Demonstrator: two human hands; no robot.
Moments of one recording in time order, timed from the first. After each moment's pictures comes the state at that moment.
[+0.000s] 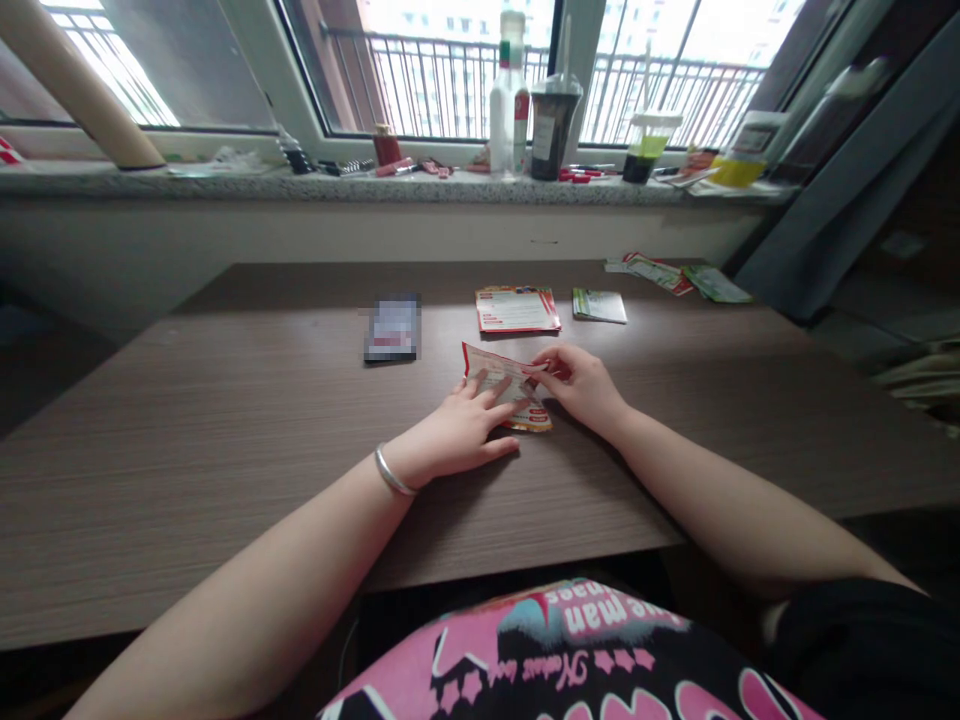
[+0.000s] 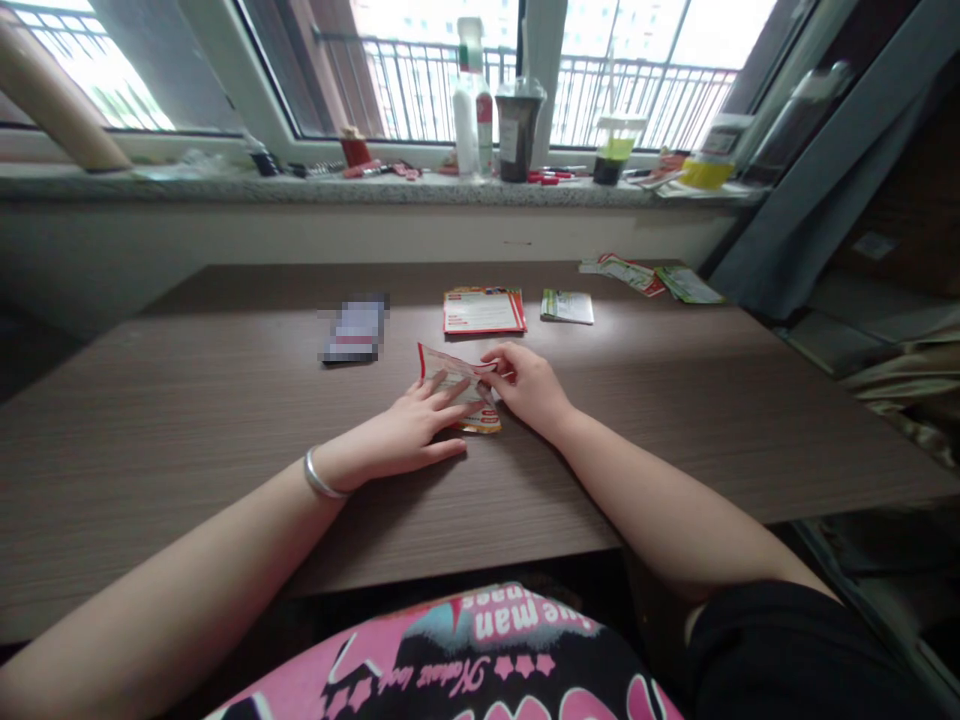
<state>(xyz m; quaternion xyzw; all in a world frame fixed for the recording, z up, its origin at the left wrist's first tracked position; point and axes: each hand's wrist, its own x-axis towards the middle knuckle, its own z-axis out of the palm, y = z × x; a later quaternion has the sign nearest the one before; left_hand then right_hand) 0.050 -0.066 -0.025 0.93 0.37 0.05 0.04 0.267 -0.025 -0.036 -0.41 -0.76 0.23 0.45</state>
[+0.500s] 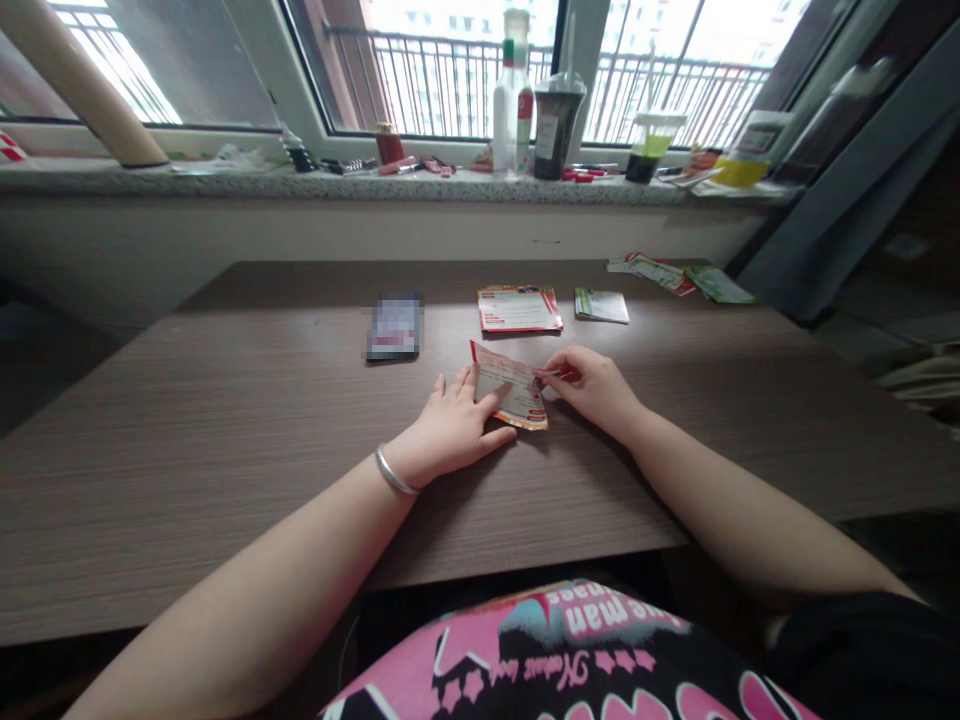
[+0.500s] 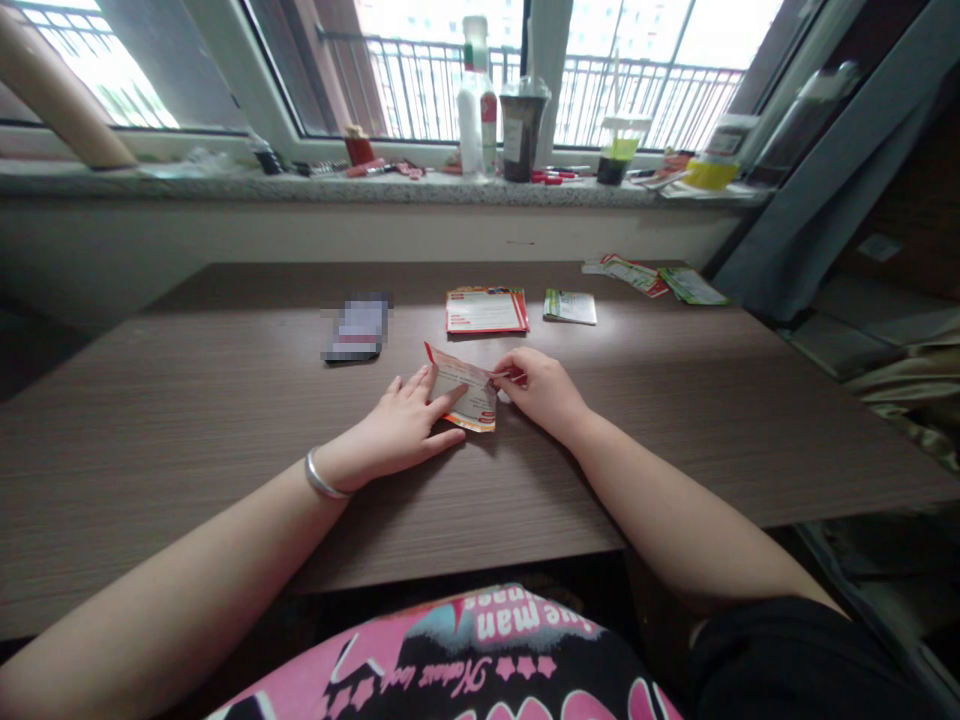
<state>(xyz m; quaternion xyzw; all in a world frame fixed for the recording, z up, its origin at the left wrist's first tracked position) 0.048 -0.070 -0.030 0.87 0.50 0.03 0.03 0.279 -0.033 -0.027 -0.43 -0.78 0.21 0.40</state>
